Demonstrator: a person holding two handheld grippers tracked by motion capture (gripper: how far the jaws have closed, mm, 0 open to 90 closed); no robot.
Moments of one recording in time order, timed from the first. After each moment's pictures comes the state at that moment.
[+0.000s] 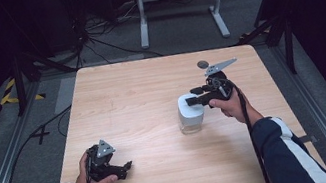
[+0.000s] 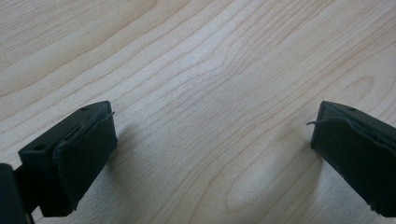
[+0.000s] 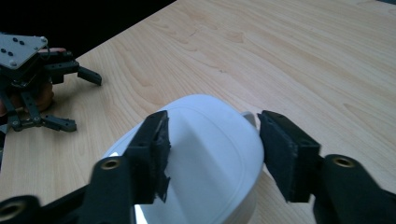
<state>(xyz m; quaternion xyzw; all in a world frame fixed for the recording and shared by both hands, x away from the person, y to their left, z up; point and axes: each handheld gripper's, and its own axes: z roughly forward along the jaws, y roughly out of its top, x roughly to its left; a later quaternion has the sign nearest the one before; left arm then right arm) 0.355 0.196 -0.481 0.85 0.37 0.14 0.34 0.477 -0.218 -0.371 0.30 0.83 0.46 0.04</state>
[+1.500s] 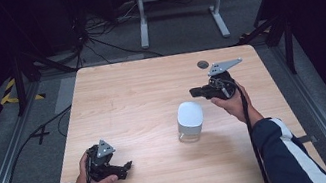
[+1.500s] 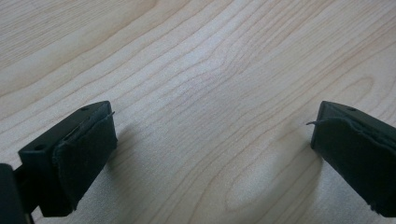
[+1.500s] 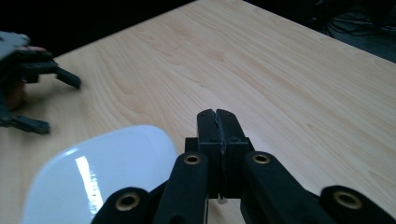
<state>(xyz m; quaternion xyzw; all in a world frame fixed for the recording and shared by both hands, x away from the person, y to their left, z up) 0.354 0.196 -0.481 0.85 0.37 0.14 0.34 0.470 -0.221 -0.364 0.28 0.84 0.46 0.11</state>
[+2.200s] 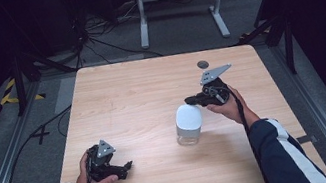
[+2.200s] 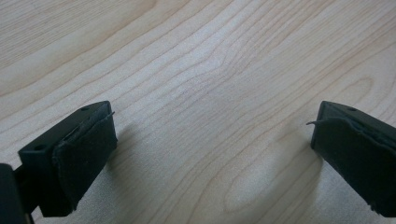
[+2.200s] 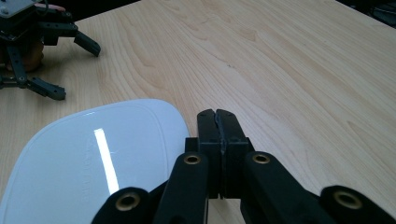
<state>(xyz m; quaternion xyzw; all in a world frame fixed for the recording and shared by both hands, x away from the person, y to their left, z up) 0.354 0.195 -0.482 0.85 0.37 0.14 0.34 0.468 -0.203 -0.377 0.22 0.87 0.44 0.07</state>
